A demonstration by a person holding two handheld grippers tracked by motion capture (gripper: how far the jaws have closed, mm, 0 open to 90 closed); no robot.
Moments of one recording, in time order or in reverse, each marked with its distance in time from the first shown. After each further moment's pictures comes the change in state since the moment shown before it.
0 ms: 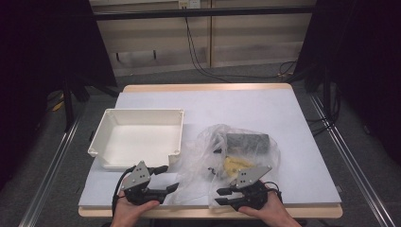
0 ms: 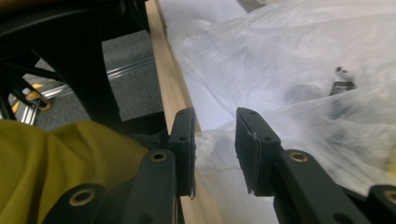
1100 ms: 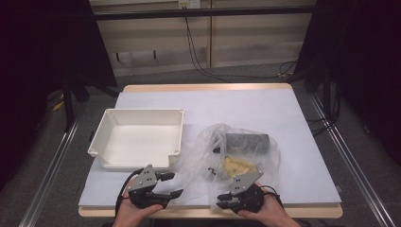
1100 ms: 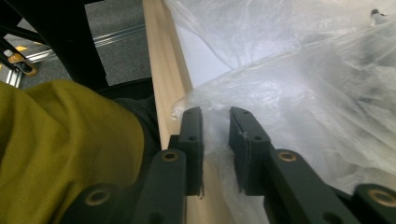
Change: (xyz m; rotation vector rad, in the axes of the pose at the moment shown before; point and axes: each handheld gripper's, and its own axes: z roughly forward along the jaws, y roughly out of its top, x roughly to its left) left arm -0.008 -0.001 0.008 0.086 -0.066 0.015; right arm -0.004 -0.017 0.017 0.115 -0.013 -0.047
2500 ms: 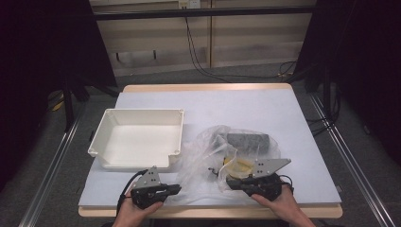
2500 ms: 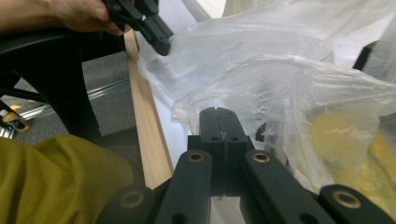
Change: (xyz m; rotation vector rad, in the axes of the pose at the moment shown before) left arm 0.000 -0.005 0.006 0.074 -0.083 -0.029; right arm -0.017 0.007 -0.054 -0.204 -0.065 0.069
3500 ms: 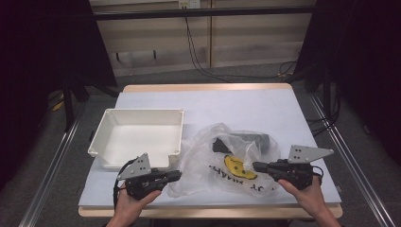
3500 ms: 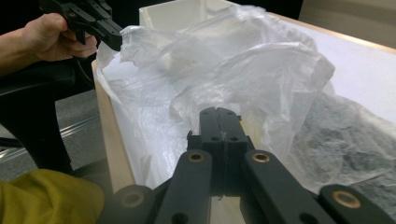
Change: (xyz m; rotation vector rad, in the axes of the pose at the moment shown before) left arm 0.002 0.044 -0.024 -0.180 0.007 0.002; right arm -0.022 0.007 -0.072 -0.148 -0.144 0.037
